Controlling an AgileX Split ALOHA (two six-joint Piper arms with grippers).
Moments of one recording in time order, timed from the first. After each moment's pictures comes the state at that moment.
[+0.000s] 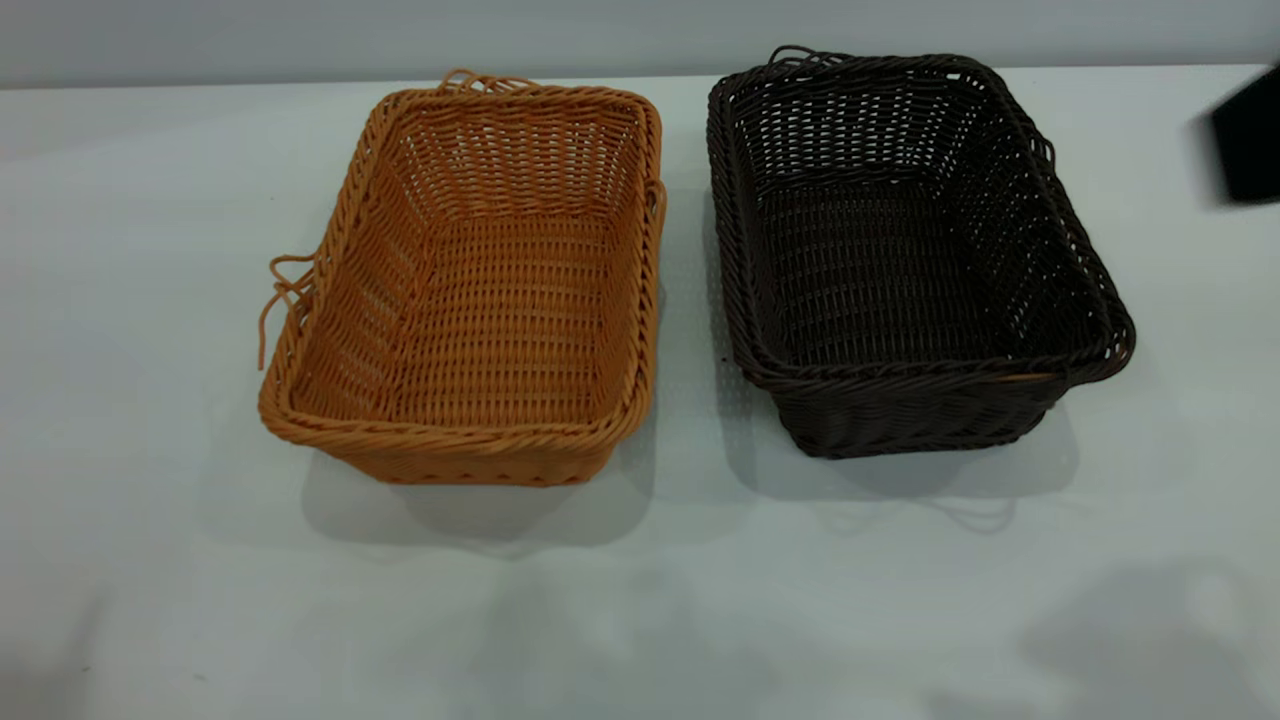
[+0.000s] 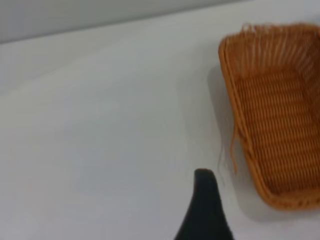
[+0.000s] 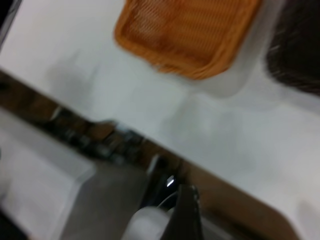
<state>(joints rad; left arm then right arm) -0.02 0.72 -0.66 -0.17 0.54 0.23 0.10 1.10 -0.47 1.04 0.83 -0.94</state>
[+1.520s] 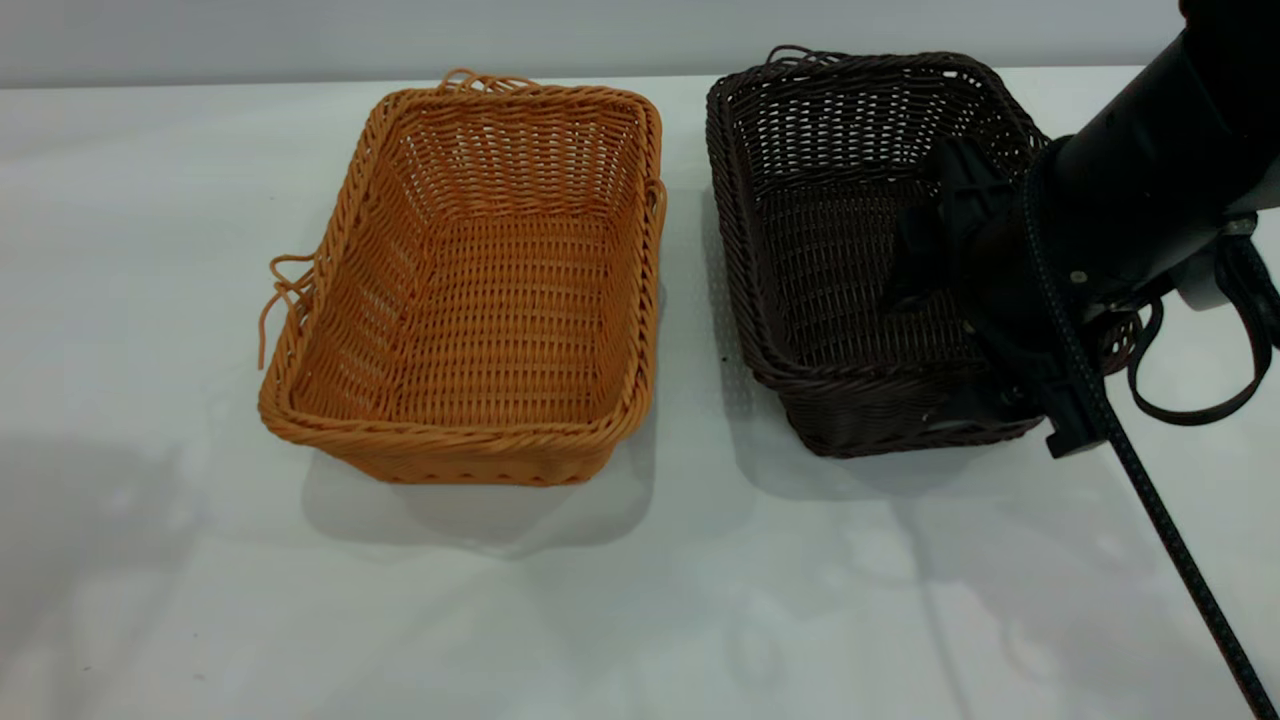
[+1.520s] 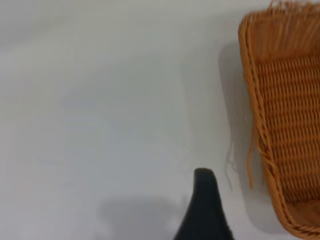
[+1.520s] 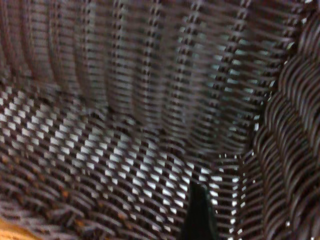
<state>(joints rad) -0.02 1.20 -0.78 -0.21 0.39 0.25 0.44 1.99 -0.73 1.79 0.05 -0.08</state>
